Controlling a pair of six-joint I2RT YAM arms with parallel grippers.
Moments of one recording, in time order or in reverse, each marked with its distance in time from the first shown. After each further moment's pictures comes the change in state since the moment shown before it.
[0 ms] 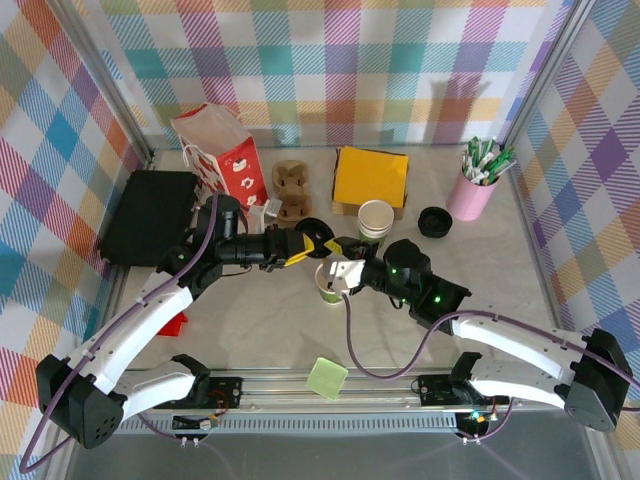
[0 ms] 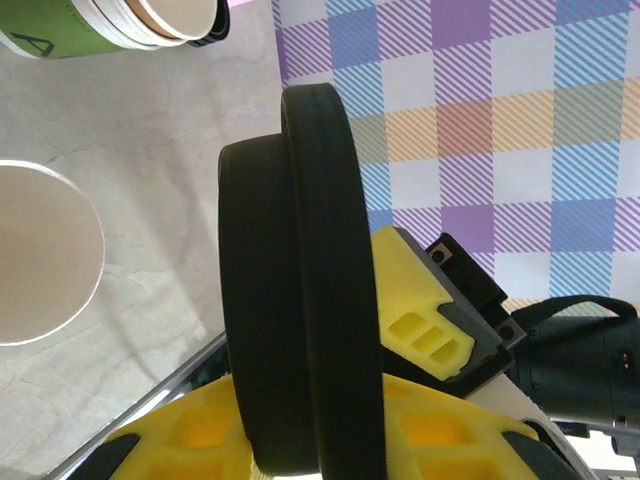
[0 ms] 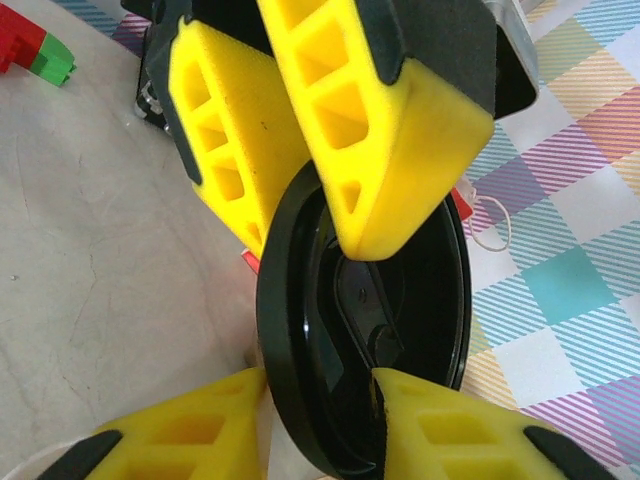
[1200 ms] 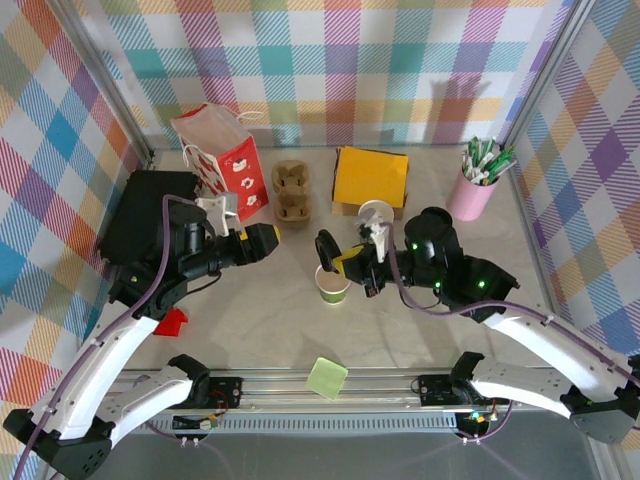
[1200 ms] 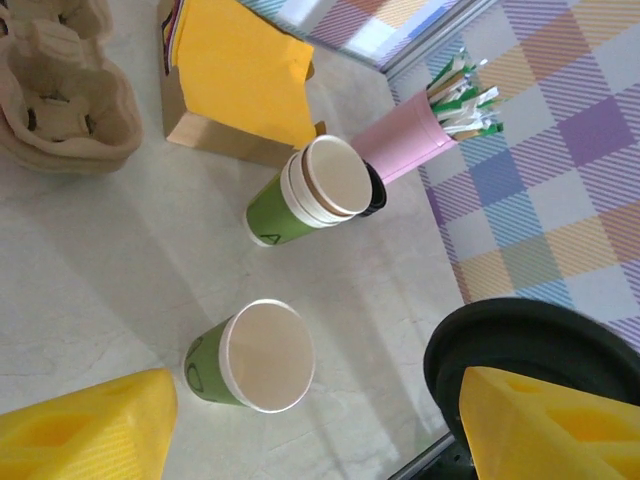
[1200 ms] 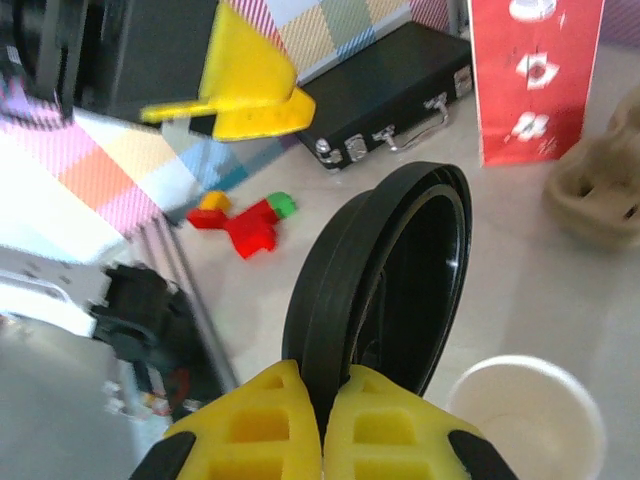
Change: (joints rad) left arm 0.013 -0.201 0.115 -0.344 -0.507 0.354; right arm -0.091 -0.085 0.367 -0.664 -0.292 1.220
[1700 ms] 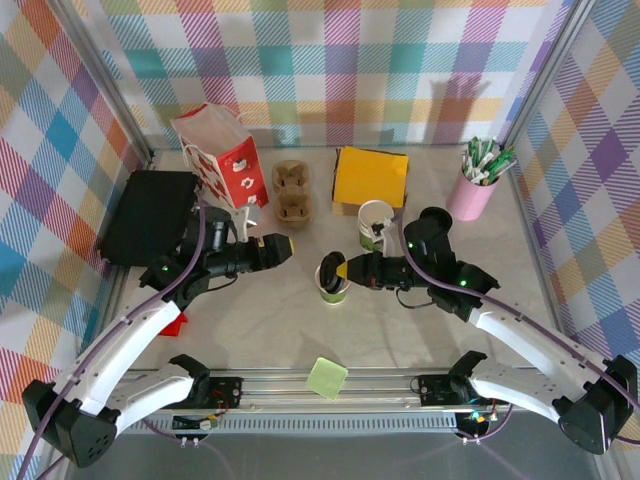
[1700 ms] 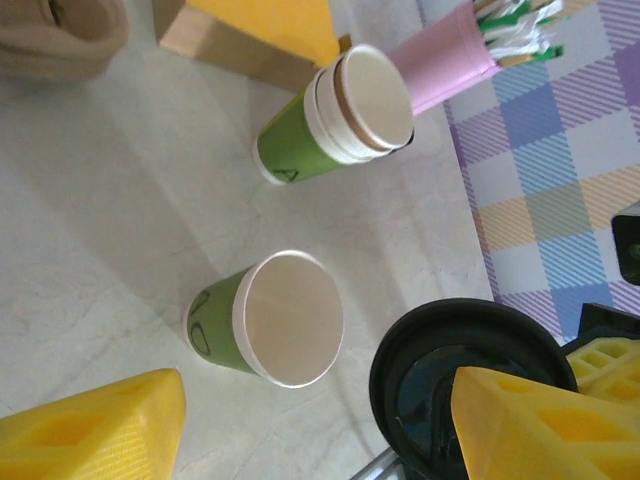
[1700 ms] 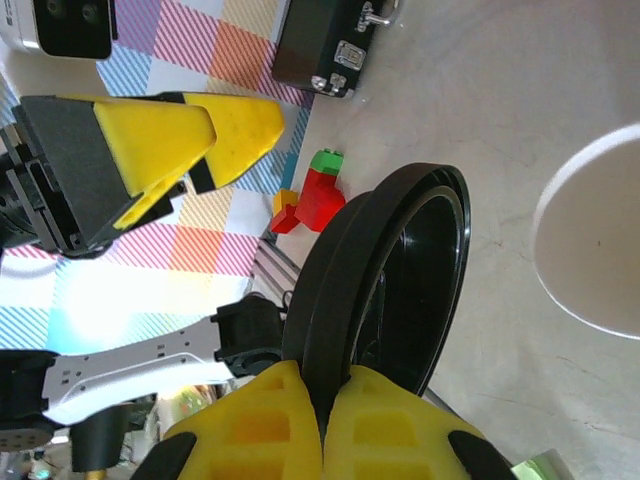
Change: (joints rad) left arm -0.003 0.106 -0.135 0.111 0.111 -0.013; right arm -0.144 0.014 -0.263 0.203 -0.235 0.603
